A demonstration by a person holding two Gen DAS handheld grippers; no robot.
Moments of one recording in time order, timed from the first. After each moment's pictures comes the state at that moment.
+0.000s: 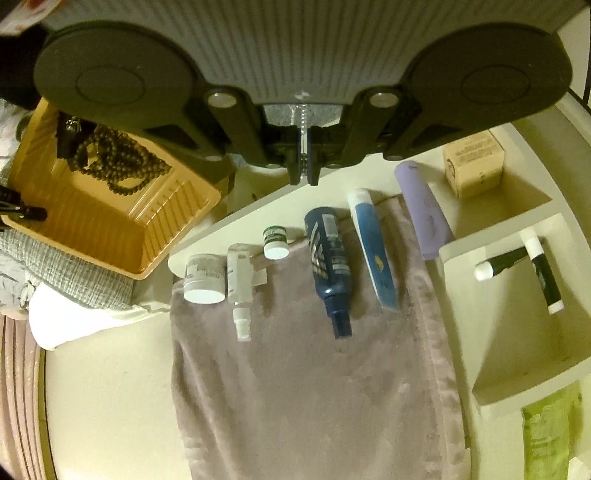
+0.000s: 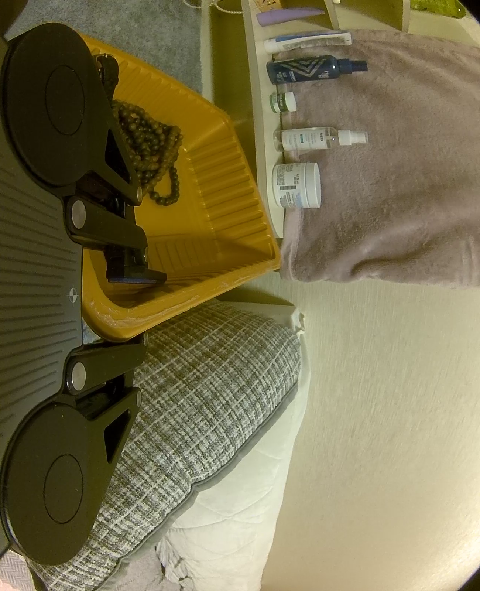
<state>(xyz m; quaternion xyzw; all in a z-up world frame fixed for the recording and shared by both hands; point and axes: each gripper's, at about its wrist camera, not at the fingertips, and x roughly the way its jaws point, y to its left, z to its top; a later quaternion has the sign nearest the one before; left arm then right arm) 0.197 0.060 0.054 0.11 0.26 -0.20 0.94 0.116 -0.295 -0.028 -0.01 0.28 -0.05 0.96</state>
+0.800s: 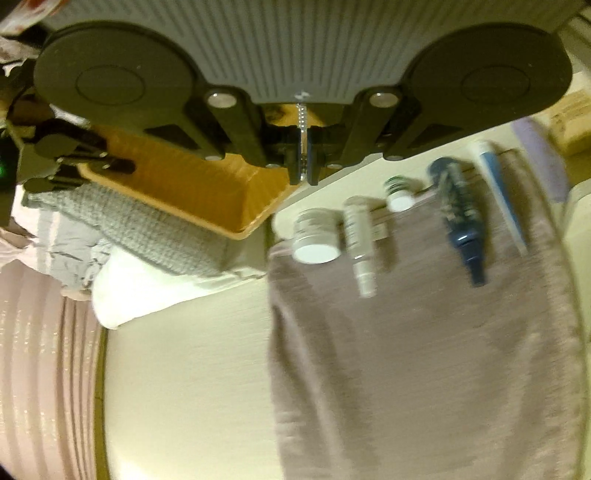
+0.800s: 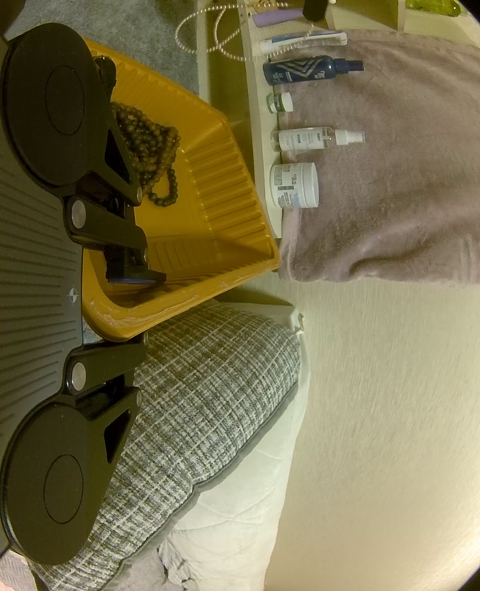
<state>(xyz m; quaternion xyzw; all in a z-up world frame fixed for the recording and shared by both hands) 0.184 -0.029 0.075 0.08 0.24 -0.32 0.91 0.116 -0.293 -0.026 0.00 0.27 -0.05 0.96</state>
